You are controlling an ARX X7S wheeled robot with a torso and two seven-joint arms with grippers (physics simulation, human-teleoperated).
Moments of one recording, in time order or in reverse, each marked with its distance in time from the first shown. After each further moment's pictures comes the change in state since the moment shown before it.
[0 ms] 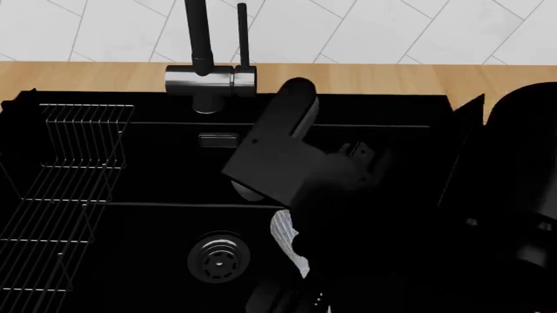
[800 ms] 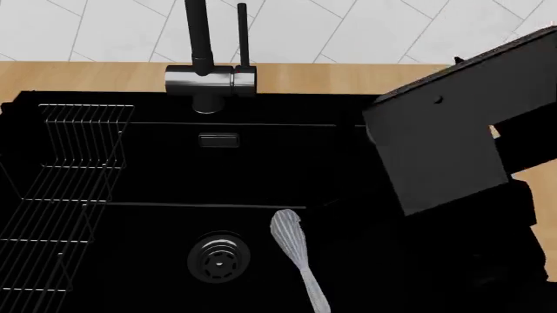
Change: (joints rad) left arm 0.004 -0.006 0.001 0.008 -0.014 -0.005 -0.016; right arm -0.316 0.344 0.319 -0.506 0.065 -0.561 0.930
